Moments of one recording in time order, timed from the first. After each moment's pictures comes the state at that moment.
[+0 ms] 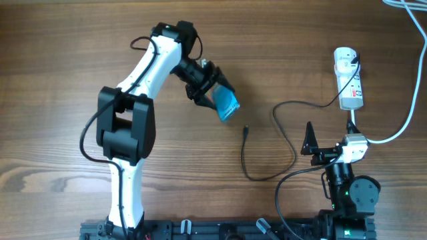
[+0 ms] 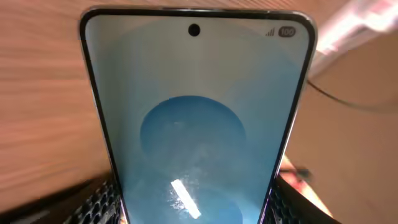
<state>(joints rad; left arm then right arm) -0.31 2.26 1.89 -1.34 0.91 -0.63 -0.07 0.01 0.01 0.00 -0.12 0.01</state>
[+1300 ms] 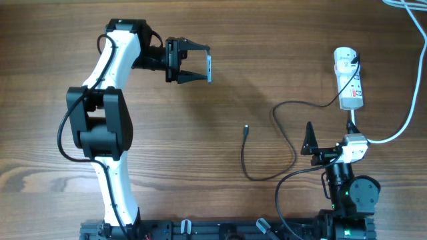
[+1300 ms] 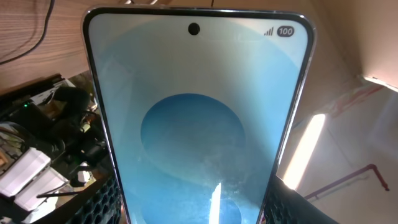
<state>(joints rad) -0.08 2.26 1.89 -1.47 1.52 -0.58 -0.07 0.01 0.01 0.00 -0.12 0.01</state>
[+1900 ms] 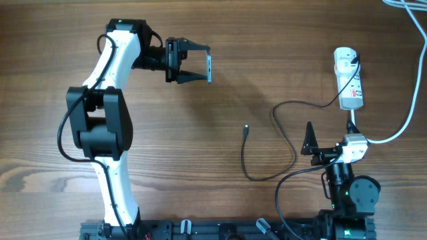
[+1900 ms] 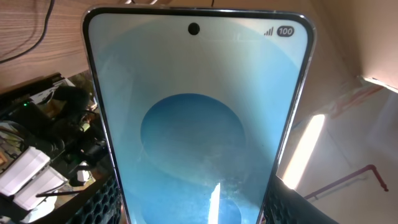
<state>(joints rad) -0.08 2.26 1.89 -1.47 1.52 -0.58 -0.07 0.01 0.01 0.00 -0.12 0.01</state>
